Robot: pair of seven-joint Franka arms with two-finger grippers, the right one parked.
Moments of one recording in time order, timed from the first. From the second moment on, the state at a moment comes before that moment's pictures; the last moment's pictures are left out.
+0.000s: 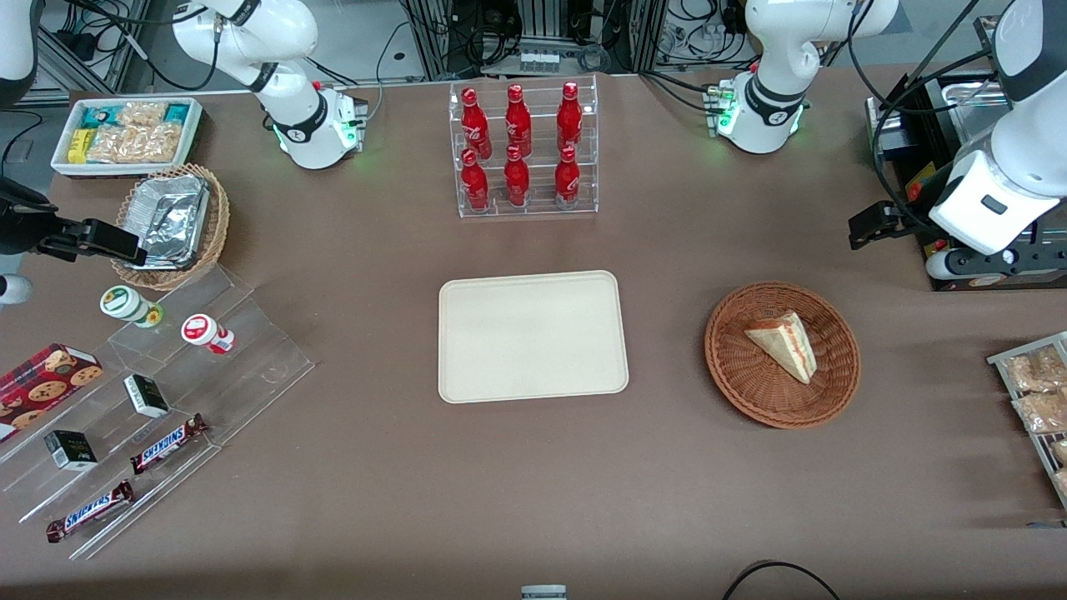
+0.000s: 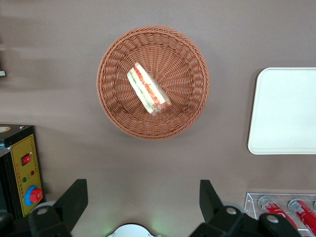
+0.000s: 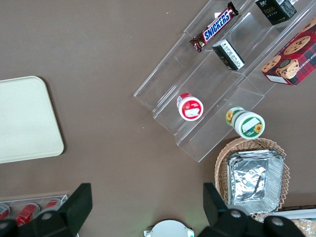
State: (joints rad) arm -0.06 0.01 -0.04 -1.61 -0.02 1.50 -0.16
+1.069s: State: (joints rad) arm -0.07 0.02 -0.05 -1.85 -0.02 1.74 -0.16
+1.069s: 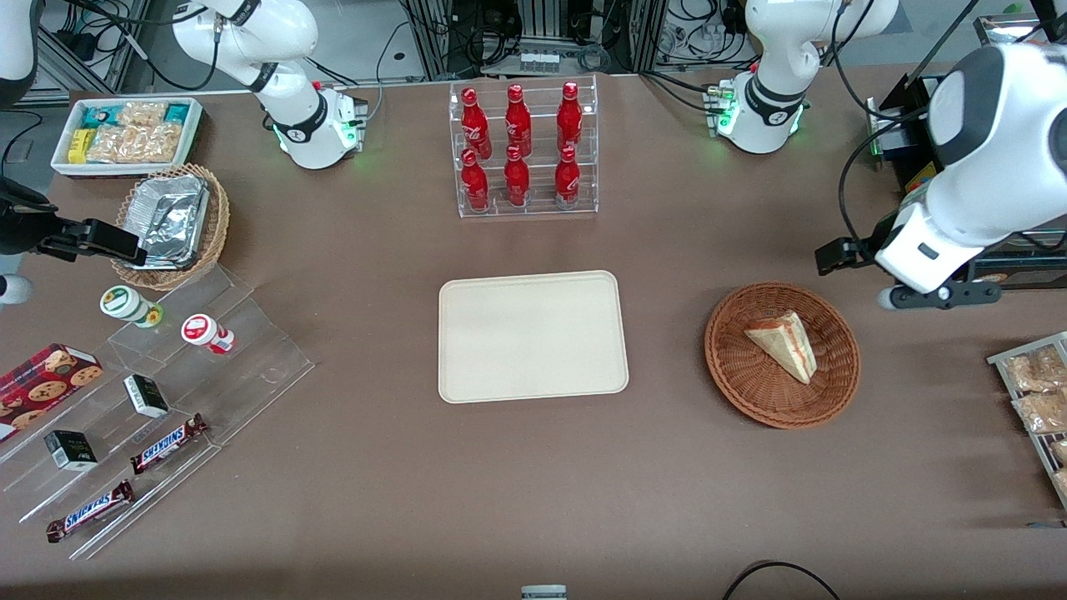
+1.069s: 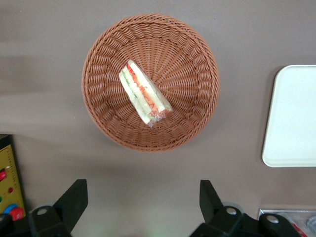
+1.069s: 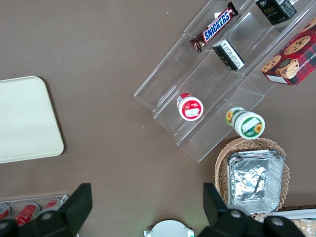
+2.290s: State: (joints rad) arm -0.07 0.05 -0.05 -2.19 -0.02 2.24 -0.56
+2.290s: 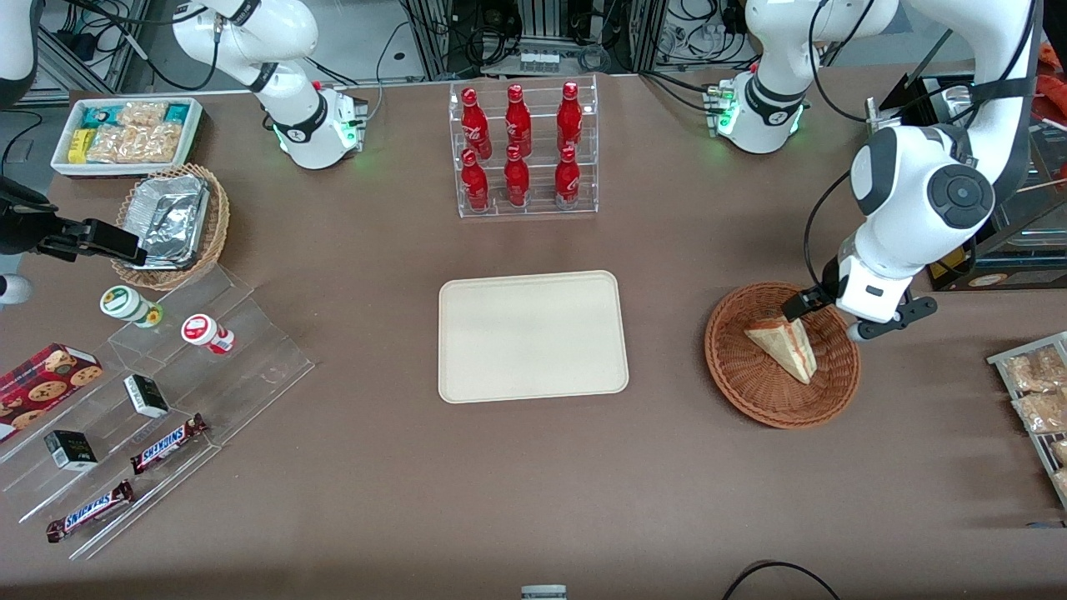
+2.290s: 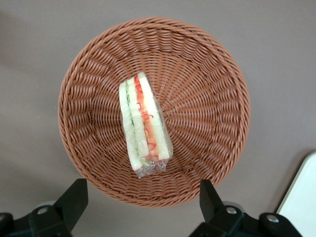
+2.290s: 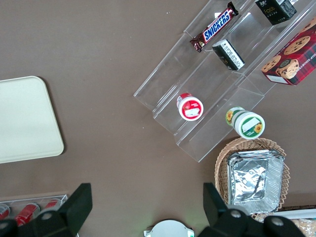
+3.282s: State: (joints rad) arm -0.07 0.16 -0.05 -2.20 -0.02 2.34 -0.81
